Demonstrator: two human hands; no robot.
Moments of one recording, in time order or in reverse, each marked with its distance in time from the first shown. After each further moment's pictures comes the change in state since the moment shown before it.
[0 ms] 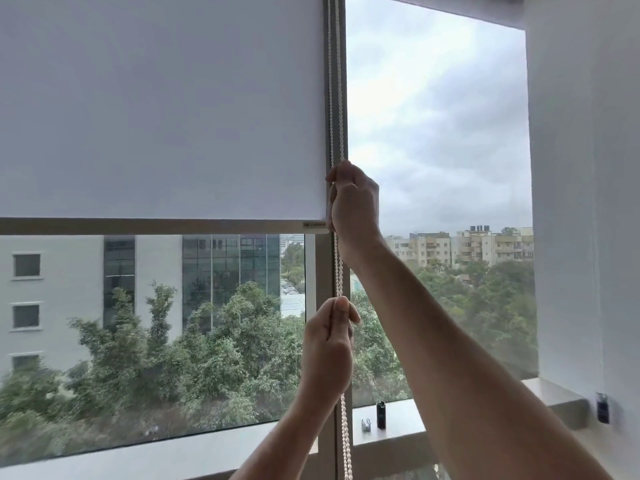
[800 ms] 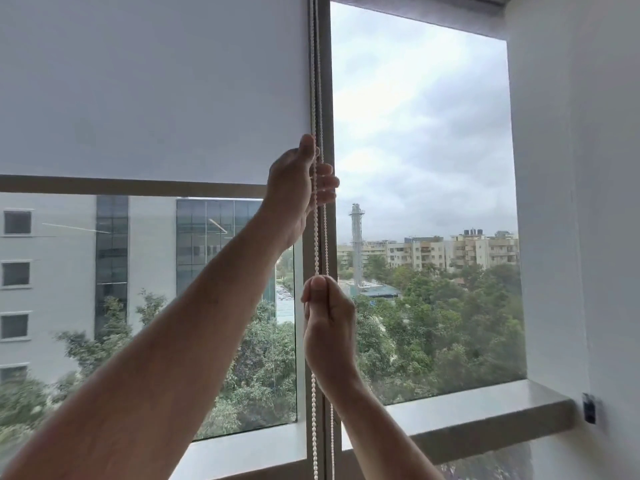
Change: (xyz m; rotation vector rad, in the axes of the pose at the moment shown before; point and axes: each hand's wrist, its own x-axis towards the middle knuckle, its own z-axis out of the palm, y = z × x) left_hand 0.146 0.142 0.008 -0.091 -0.039 -0.058; right_hand -0.113 0.079 -0.030 -0.134 0.023 -0.141
